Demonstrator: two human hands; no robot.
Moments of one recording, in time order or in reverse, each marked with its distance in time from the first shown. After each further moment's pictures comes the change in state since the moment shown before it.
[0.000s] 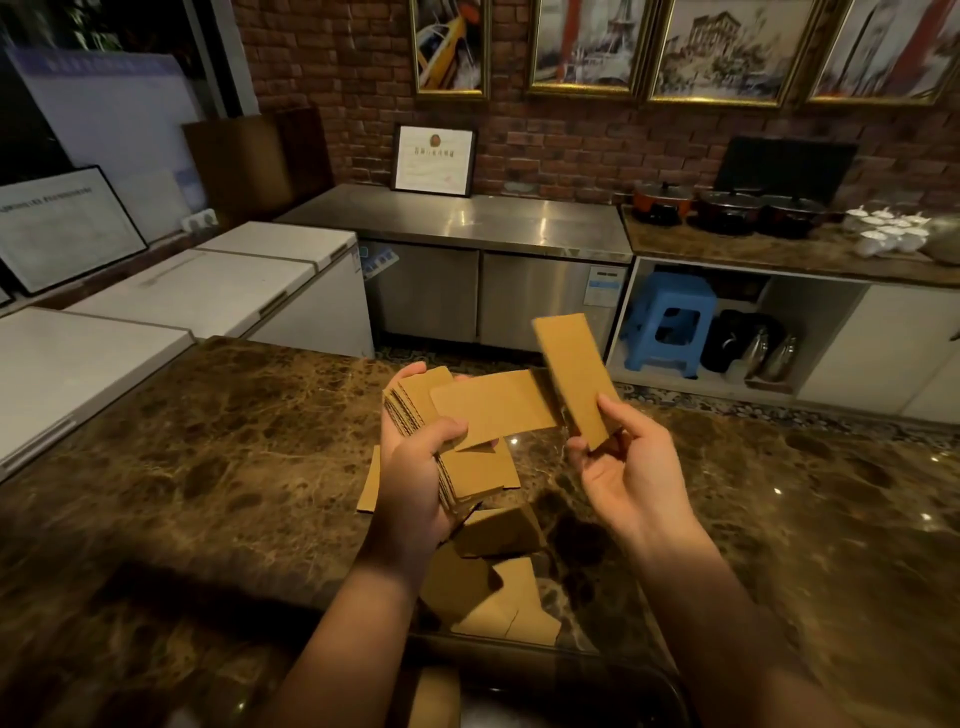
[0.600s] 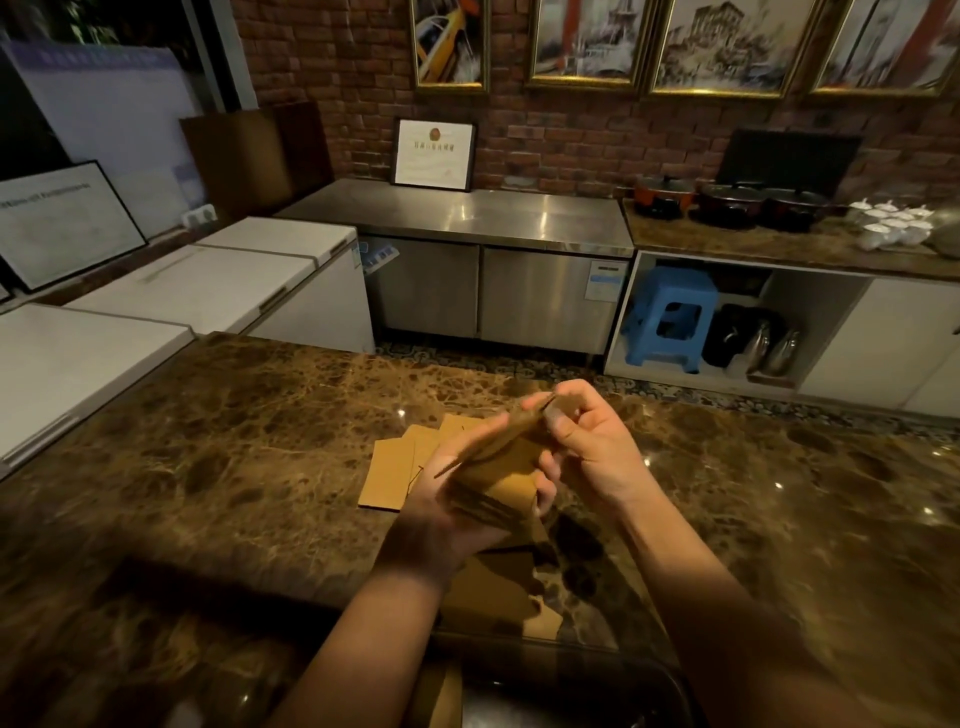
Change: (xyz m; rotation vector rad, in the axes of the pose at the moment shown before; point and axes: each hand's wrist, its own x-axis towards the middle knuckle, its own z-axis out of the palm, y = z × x) left_hand -0.014 0.000 0.013 -0.507 -0.319 -0.921; right_hand 0.025 0.016 -0.008 -0.425 -0.497 -0.182
